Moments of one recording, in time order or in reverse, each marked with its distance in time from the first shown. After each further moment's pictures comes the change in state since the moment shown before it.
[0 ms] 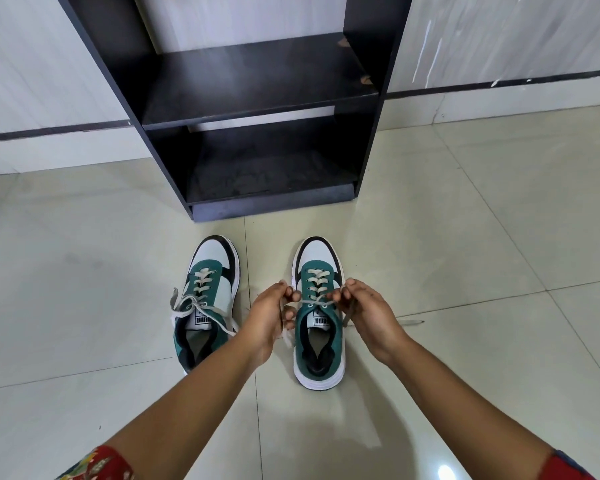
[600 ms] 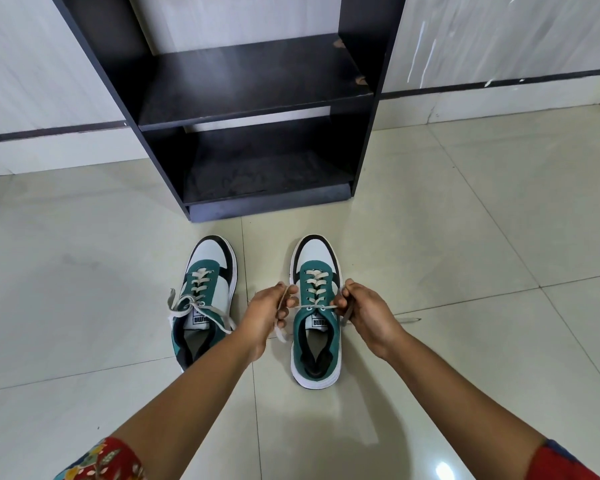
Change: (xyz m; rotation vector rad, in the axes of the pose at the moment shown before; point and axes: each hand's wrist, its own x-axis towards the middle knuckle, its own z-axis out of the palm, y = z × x) left_hand 0.007 -0.005 -0.008 0.193 -0.008 0.016; right_hand 0.005 0.003 -0.005 -0.091 0.028 0.097
